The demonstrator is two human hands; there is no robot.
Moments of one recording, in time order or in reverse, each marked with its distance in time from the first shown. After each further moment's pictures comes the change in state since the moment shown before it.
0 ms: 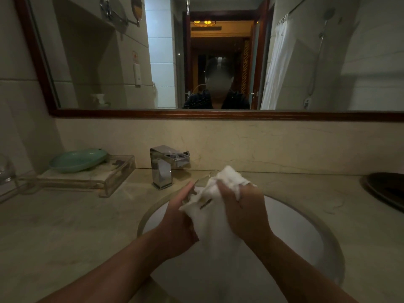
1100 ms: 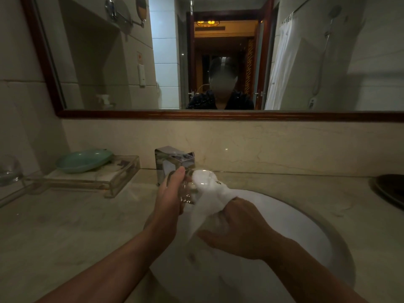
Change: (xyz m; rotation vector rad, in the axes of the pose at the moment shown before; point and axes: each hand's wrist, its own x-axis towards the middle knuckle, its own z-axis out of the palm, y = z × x) left_hand -0.012 0.029 0.023 0.421 0.432 0.527; right_hand -0.003 -0.015 -0.011 -0.225 -0.620 -0.127
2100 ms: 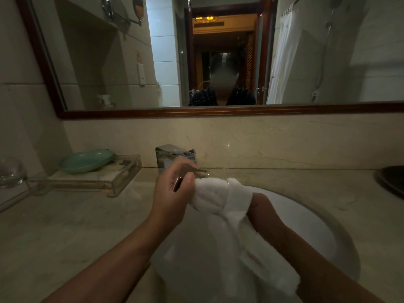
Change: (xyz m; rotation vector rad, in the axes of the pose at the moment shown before) left_hand 0.006 0.014 -0.006 0.347 -0.169 0.667; right_hand 0.001 -0.033 -0.025 1.014 0.064 0.501
